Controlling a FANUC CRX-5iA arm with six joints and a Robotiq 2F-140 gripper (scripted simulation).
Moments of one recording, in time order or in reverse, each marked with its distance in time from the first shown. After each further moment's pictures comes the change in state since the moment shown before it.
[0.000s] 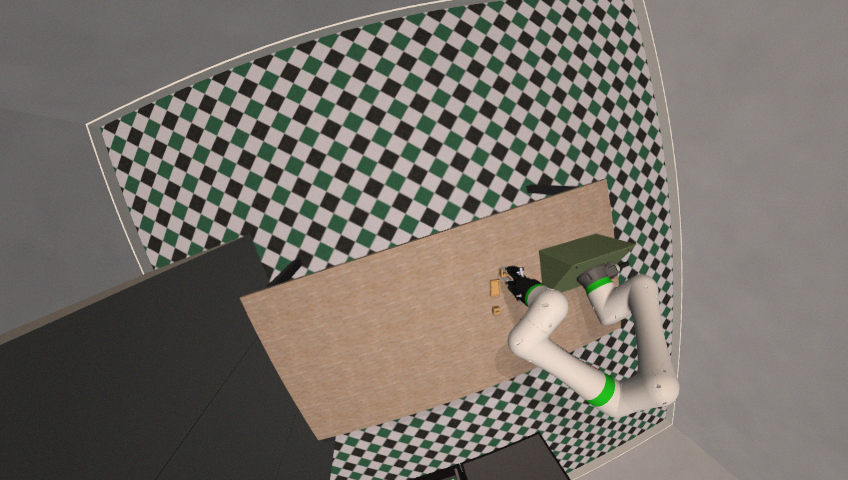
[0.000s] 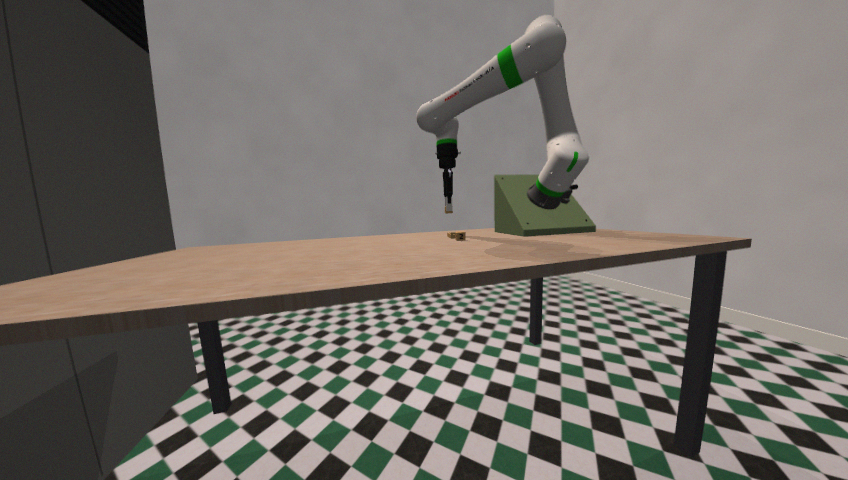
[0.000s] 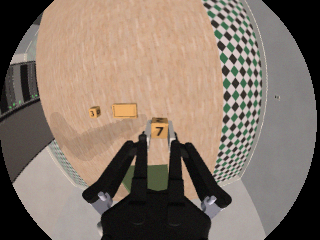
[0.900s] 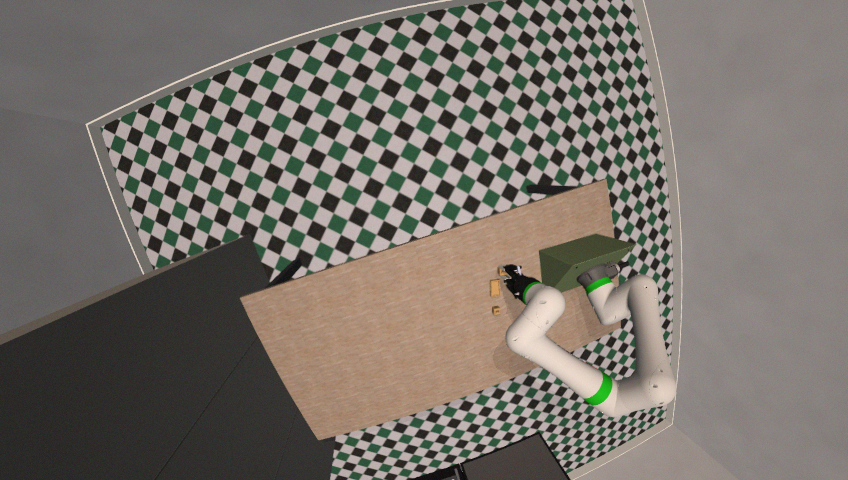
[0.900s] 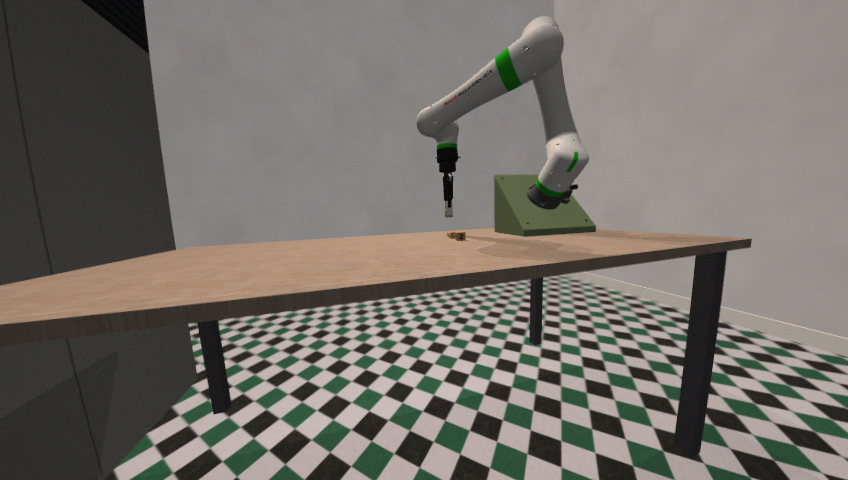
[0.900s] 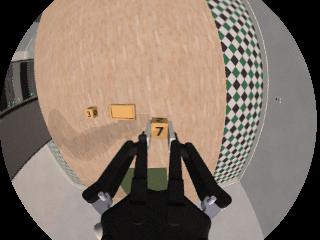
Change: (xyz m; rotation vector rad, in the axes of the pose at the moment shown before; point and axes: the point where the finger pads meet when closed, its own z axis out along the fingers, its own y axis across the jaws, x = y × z) arm 0.000 0.001 0.018 0.002 0.001 -0.018
